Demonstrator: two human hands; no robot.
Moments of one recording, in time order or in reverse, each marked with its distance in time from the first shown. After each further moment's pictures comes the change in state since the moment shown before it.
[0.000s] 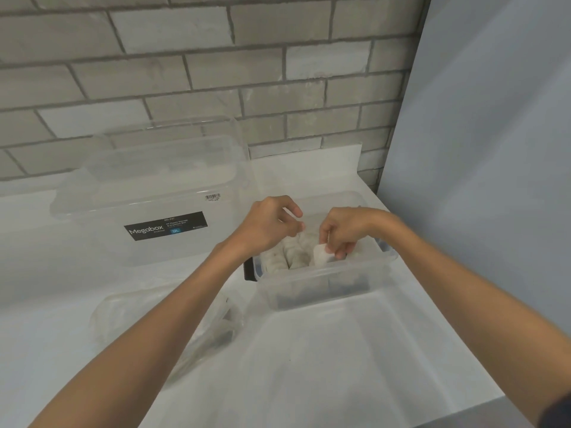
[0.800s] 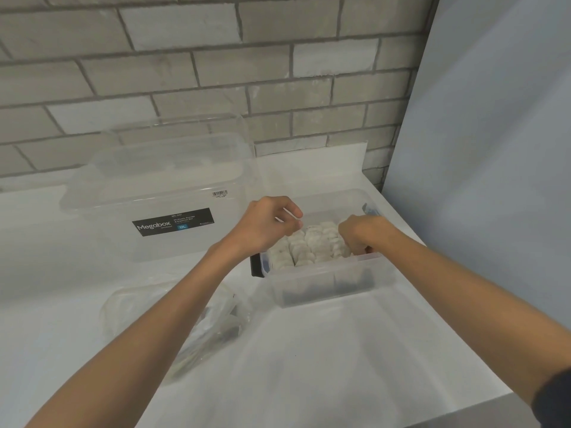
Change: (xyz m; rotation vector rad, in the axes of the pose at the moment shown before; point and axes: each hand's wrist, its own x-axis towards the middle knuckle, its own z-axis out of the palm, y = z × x) left_hand -0.014 -0.005 -0.010 -0.020 0.014 0.019; right_hand -0.002 -0.009 0.020 -0.854 0.063 0.254
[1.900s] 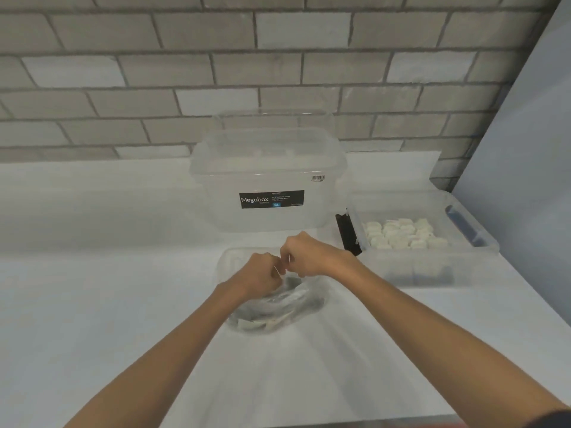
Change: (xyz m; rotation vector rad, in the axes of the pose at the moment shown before) left_hand -0.122 -0.163 -0.058 0.272 -0.140 -0.244; right_hand -0.040 -0.231 -0.039 0.476 0.257 -0.507
